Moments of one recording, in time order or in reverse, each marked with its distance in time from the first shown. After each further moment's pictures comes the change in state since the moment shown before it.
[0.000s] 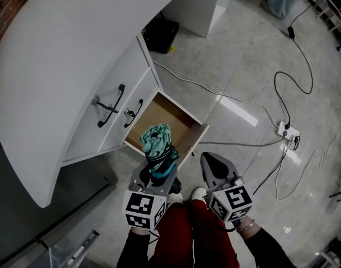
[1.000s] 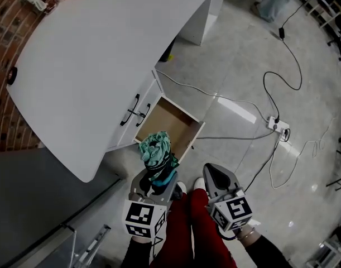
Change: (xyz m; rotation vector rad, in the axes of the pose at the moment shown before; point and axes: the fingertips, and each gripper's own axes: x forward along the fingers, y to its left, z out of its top) left arm -0.119 -0.045 0.082 0.006 0.003 -0.024; right arm -0.100 0.067 0.073 0.026 0.008 -0.052
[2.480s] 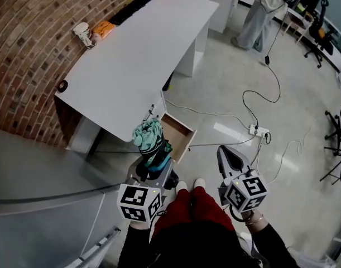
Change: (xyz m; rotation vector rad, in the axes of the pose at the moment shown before) left arm -0.230 -0.098 0.129 0.101 -0.214 0.000; right arm -0.226 0.085 0.169 0.001 -0.248 -0.087
